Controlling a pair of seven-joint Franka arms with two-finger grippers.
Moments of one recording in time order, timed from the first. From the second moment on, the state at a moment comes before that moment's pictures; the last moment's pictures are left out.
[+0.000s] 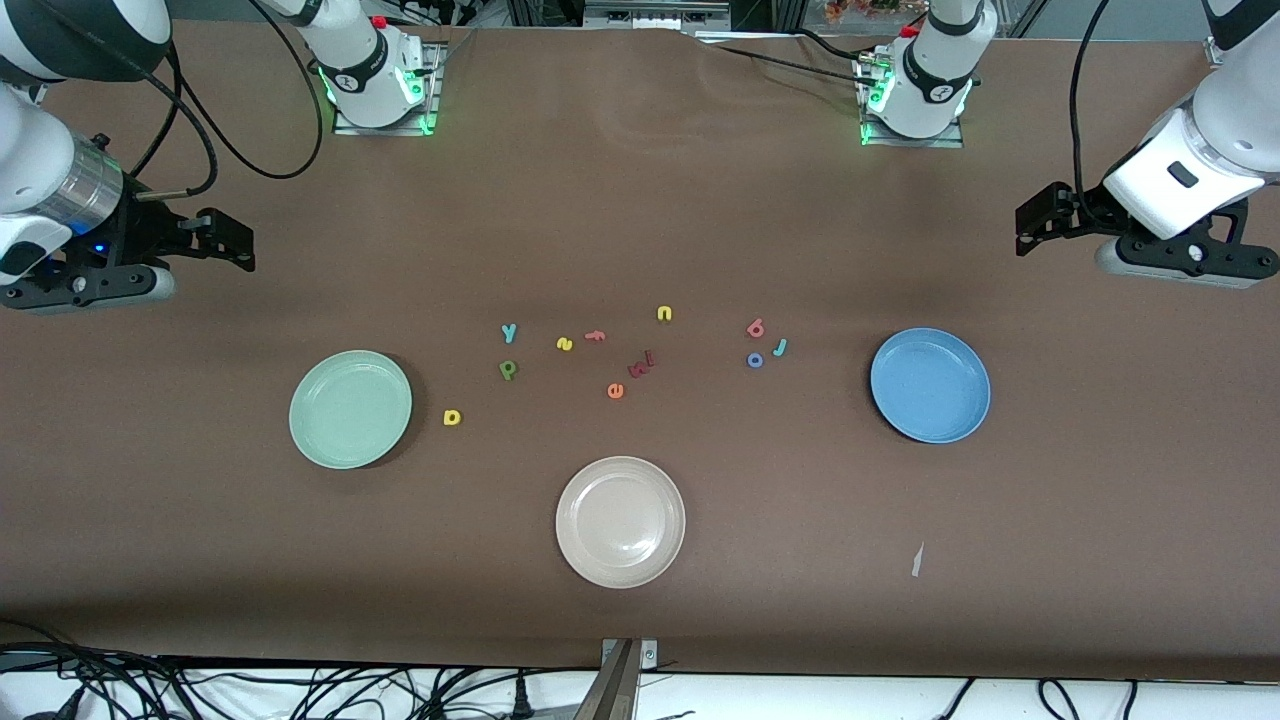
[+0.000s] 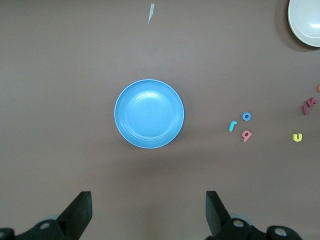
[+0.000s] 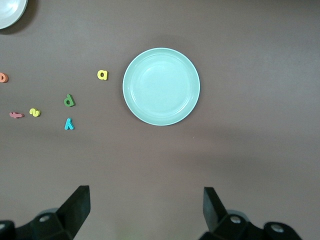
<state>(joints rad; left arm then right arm) 0.02 0.02 -0.14 -1.60 0.00 1.56 -0.01 0.24 0.08 -0.14 -1.59 0.00 1.60 -0.05</state>
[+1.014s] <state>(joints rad) 0.02 0.02 -0.14 -1.60 0.00 1.55 -0.01 0.24 0.08 -0.14 -1.59 0.00 1.60 -0.05</state>
